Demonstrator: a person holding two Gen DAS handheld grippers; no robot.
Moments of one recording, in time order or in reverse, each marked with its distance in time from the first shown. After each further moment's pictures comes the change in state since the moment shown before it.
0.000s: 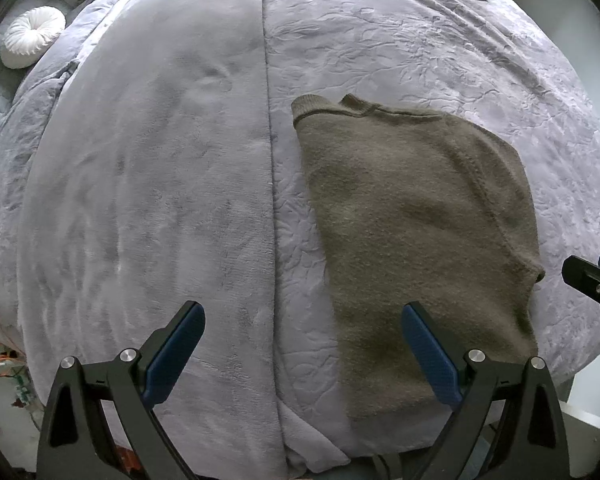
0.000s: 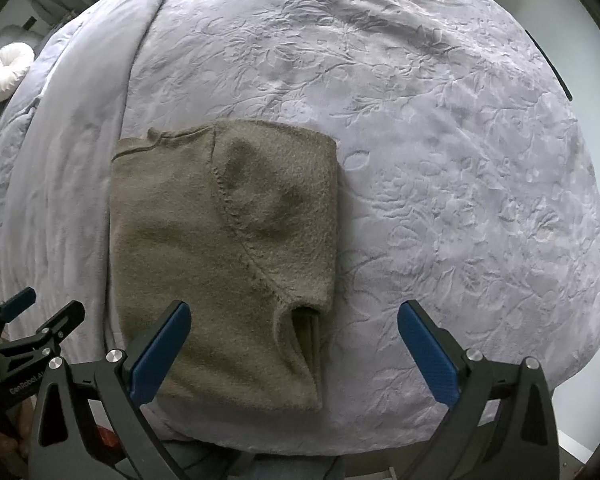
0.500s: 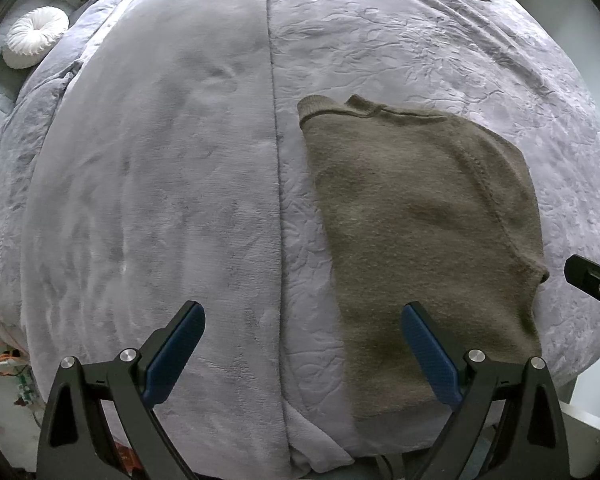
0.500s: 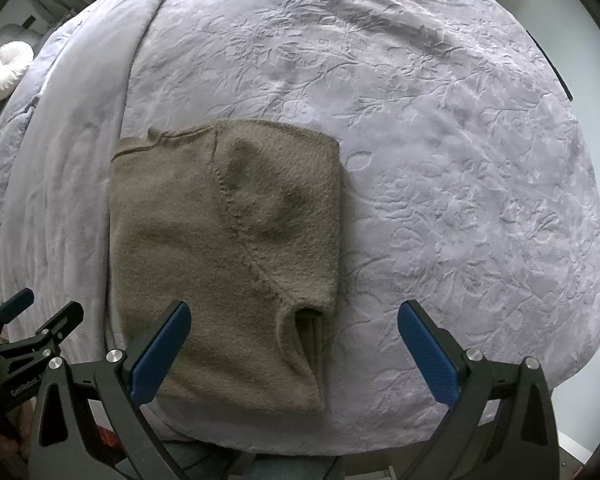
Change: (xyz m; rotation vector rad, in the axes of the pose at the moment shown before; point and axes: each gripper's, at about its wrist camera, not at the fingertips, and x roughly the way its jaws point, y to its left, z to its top) left arm 0.000 0.002 0.000 0.000 0.000 0.013; right arm 0.001 0.003 0.001 0.001 0.005 -0.003
